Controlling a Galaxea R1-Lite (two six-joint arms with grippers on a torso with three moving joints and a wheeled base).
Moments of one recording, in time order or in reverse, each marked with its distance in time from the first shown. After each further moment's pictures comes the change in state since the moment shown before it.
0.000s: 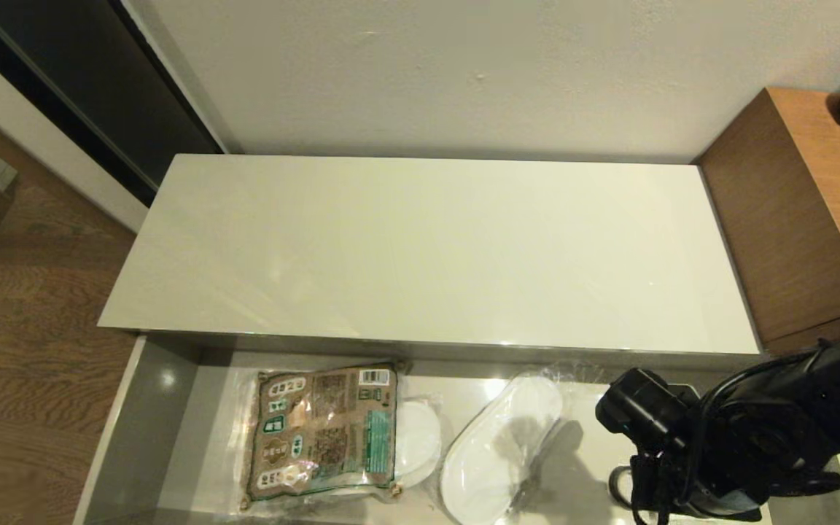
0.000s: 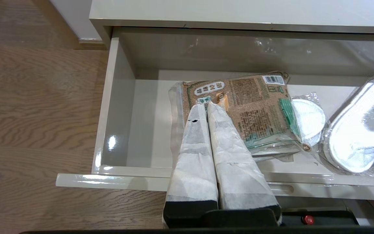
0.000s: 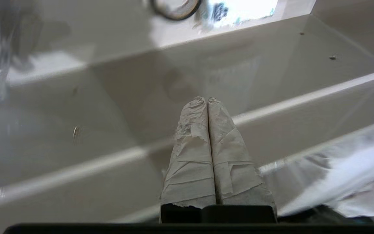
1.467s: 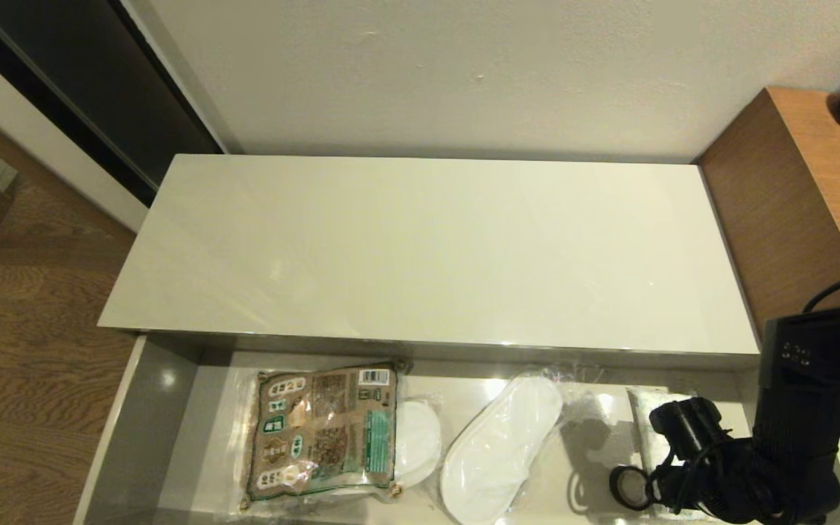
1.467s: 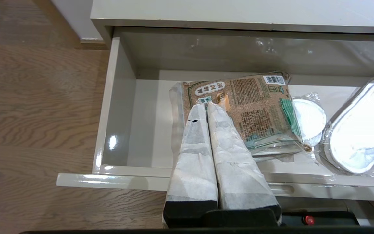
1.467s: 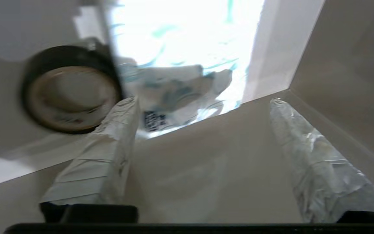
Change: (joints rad) left arm 0.000 0.000 0.000 0.000 0.000 0.000; right arm -0.388 0.428 0.294 -1.008 -0.038 -0.507
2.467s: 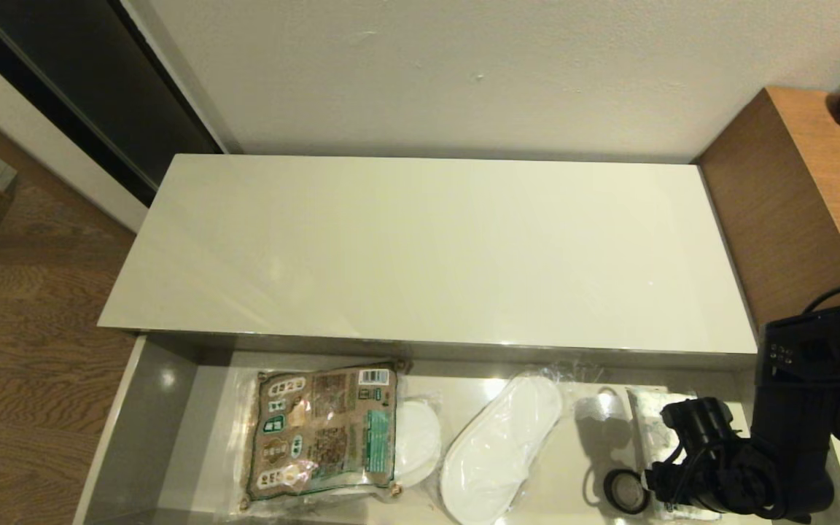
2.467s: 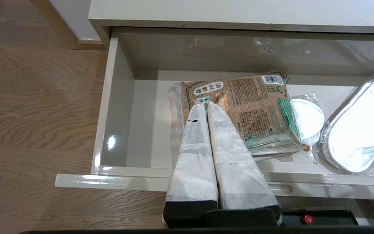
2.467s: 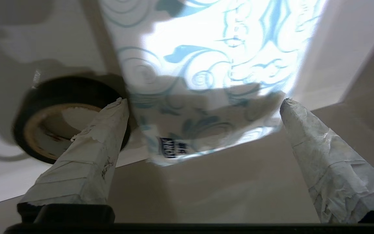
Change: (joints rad) left arm 0.000 0.000 0.000 0.000 0.000 0.000; right arm -0.100 0.110 -0.058 -0.088 0.241 -0.025
